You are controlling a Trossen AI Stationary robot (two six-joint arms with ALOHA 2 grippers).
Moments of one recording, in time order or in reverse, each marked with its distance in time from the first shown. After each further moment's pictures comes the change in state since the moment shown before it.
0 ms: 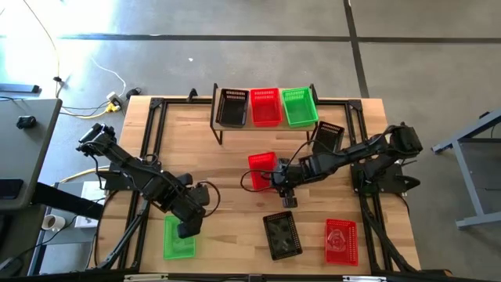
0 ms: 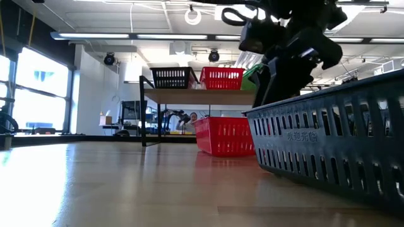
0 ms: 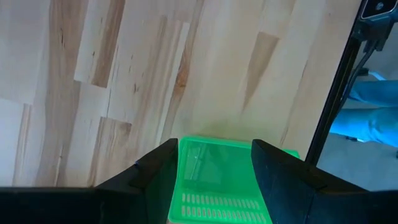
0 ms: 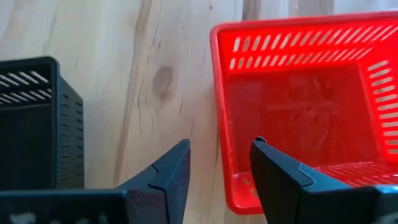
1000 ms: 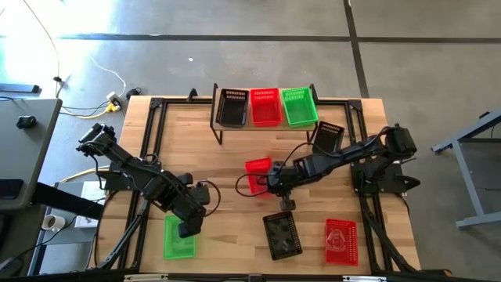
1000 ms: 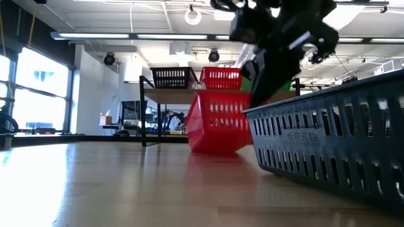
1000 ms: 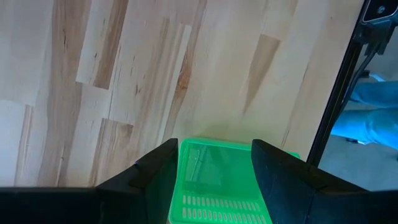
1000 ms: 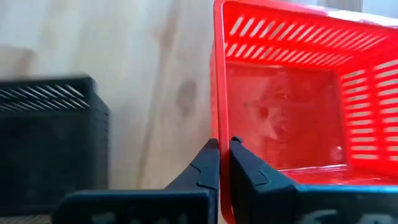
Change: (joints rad) left arm 0.002 0.000 0.000 0.001 -0.005 0.000; right arm 0.021 0.060 0.117 -0.093 -0.046 -0.035
